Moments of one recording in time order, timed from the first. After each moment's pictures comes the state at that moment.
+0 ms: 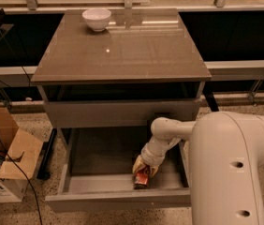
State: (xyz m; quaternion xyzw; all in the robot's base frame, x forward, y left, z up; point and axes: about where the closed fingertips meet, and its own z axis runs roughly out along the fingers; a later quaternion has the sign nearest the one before) arm 0.552 -0.062 0.385 -0.04 -0.98 -0.18 0.11
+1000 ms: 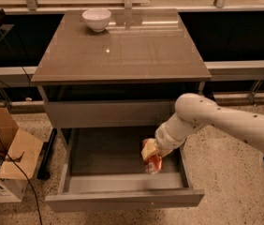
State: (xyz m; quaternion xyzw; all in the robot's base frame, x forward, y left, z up) arm 0.533 -0.083 0.563 0.13 -0.96 -0.24 -0.01
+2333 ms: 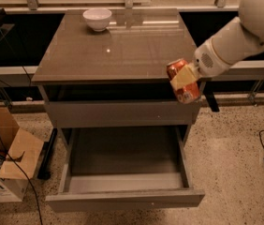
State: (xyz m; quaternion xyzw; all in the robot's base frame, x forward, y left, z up) arm 0.586 -0.164 0.868 0.32 -0.90 -0.13 -0.25
